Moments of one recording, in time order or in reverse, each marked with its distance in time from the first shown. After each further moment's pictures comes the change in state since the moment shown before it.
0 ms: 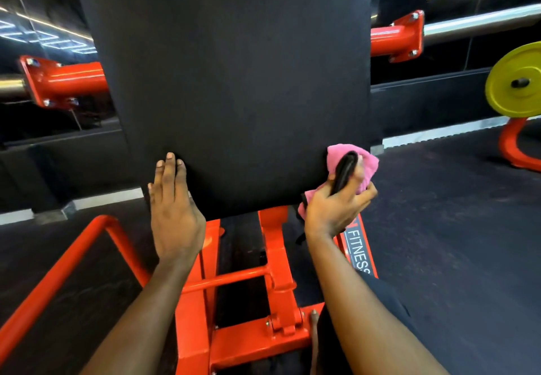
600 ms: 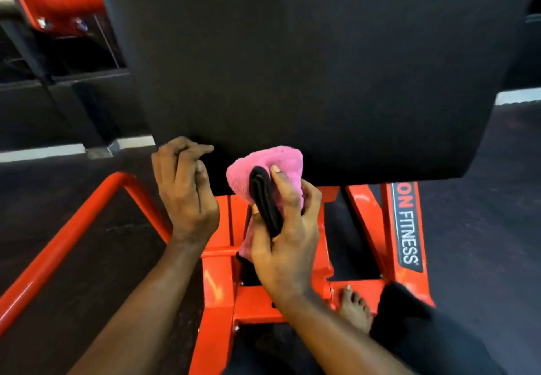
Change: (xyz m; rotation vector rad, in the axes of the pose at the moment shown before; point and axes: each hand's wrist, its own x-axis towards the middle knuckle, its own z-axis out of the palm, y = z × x) left_hand -0.001 -0.029 0.019 -0.234 0.302 0.104; right_hand -0.138 -0.024 -0.017 0.290 -0.742 -0.288
